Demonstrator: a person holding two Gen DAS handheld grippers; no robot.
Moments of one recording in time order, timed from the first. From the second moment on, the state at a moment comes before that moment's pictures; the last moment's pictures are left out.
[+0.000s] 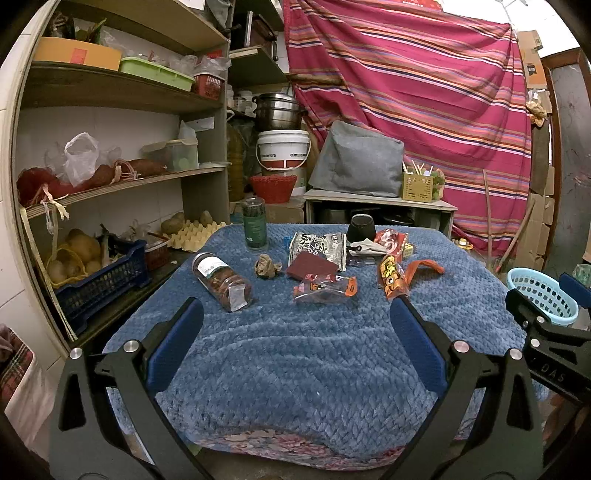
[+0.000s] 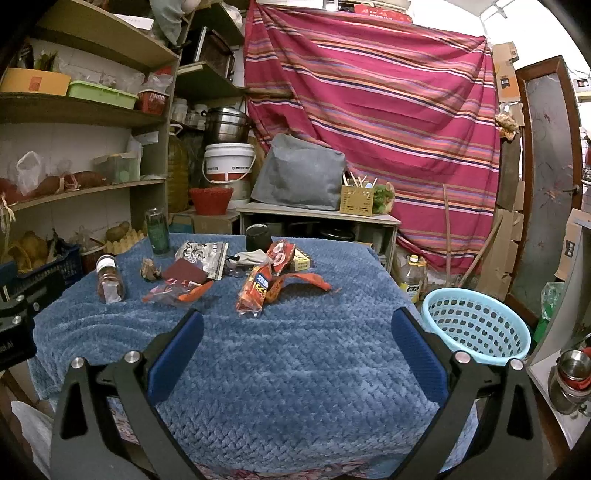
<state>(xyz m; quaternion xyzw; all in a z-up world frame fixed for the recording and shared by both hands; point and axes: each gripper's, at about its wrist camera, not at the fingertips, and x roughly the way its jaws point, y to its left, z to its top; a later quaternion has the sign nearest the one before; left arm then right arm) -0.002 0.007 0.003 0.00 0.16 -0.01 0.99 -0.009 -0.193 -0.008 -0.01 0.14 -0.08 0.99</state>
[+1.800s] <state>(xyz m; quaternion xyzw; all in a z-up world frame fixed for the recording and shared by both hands) 0.115 0.000 -0.011 0.03 0.20 -0.03 0.98 0.113 -0.256 -0.020 0.01 0.21 -0.11 0.97</state>
